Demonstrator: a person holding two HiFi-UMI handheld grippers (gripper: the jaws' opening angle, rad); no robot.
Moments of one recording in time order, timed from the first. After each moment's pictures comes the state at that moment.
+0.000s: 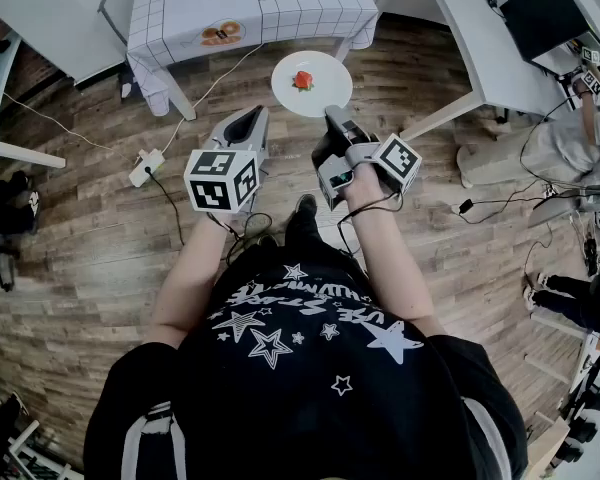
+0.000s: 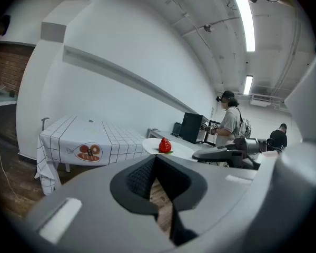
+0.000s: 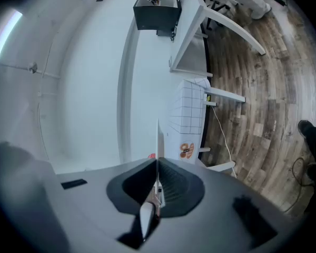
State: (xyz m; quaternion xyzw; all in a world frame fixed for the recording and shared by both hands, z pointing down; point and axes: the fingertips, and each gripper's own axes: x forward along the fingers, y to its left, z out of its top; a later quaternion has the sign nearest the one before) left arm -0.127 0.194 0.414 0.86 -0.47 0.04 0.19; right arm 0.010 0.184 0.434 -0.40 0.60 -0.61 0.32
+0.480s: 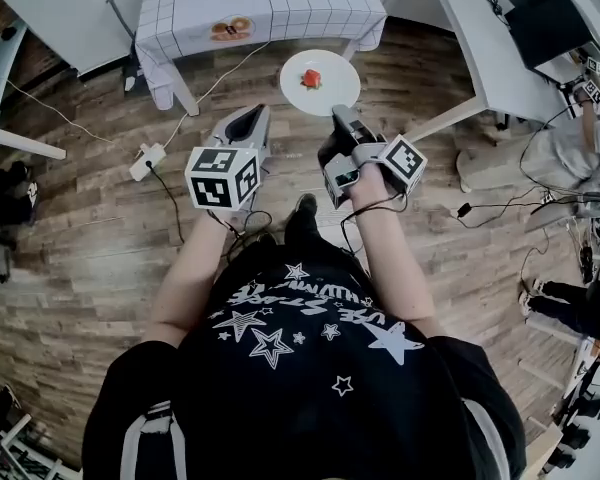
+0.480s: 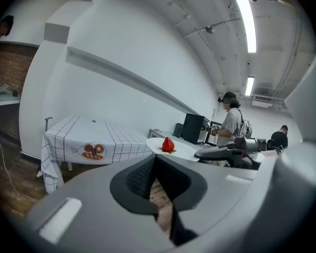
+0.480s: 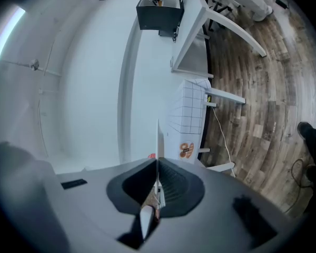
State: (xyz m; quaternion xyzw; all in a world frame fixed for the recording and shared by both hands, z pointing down) left arm -0.145 0.204 0.414 0.86 -0.48 0.04 0.19; right arm 0.004 0.191 0.431 -0.40 0.61 -0.60 0.32
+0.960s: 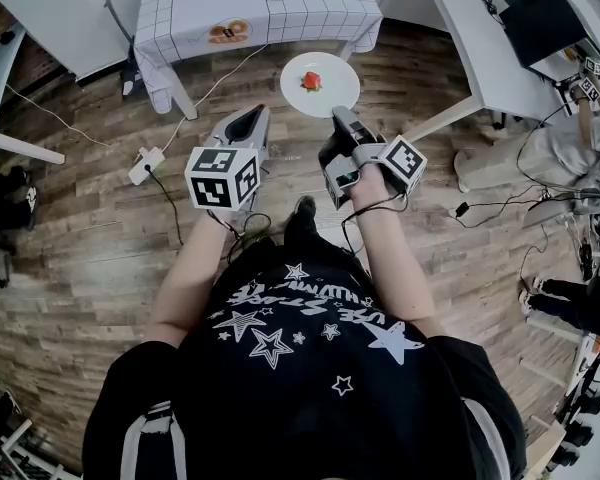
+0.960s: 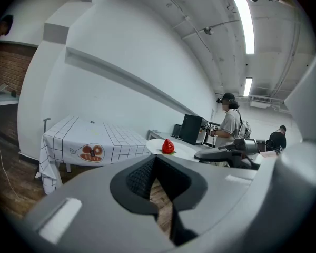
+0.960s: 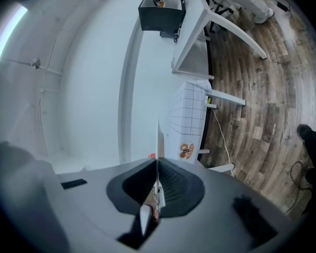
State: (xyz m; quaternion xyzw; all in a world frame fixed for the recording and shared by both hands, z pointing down) left arm -0.144 0.204 0.408 0.86 -0.47 0.03 0.19; right arm 0.007 0.194 0.429 -0.41 0.61 -0.60 0.31
